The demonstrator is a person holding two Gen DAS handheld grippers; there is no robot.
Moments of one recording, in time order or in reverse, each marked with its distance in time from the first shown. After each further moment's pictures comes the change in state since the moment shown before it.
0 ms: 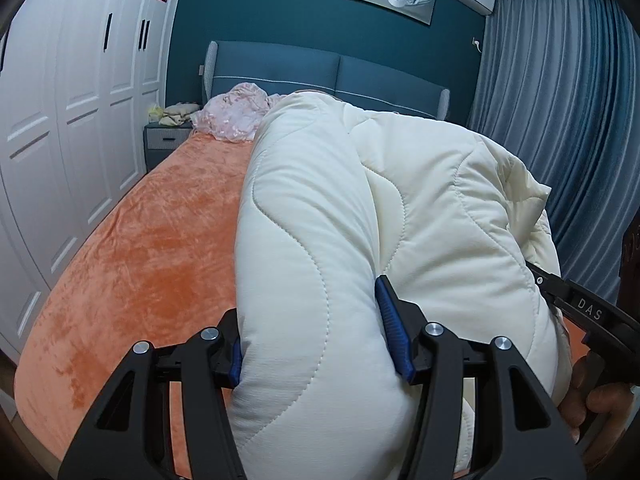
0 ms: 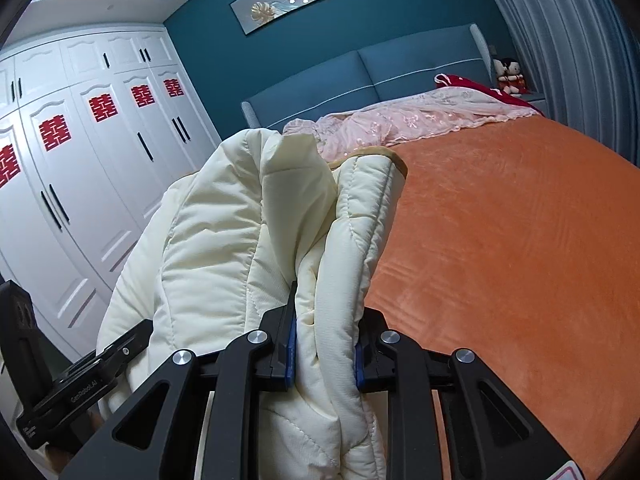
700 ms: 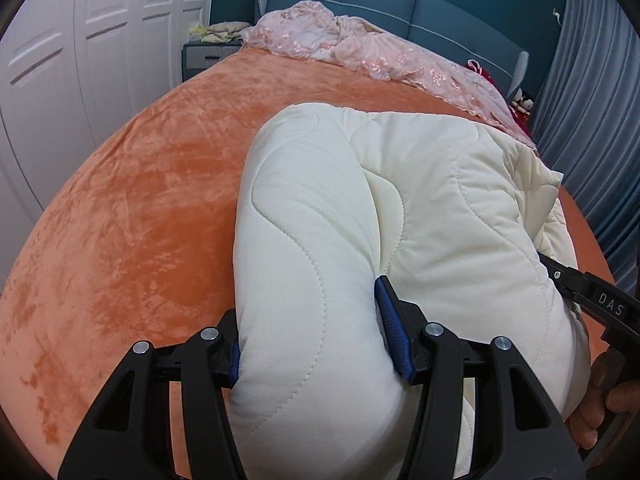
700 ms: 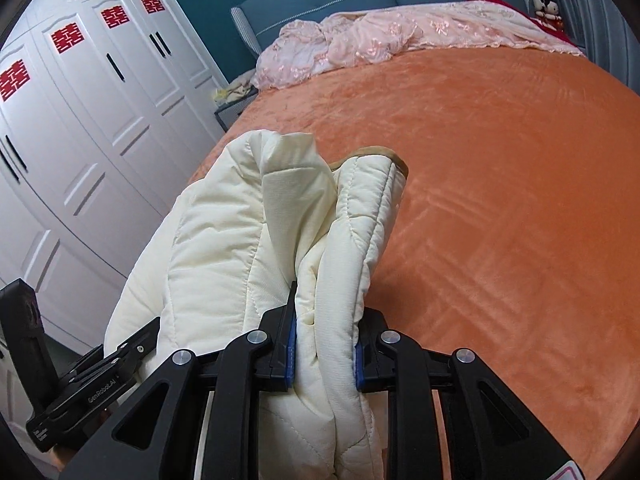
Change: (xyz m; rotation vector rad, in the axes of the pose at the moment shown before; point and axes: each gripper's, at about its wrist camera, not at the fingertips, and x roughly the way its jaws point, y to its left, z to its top) left arm 0.202 0.135 -0.054 -0.131 0.258 0.138; right arm 0.250 0.007 -0.052 -0.013 0.319 -0.004
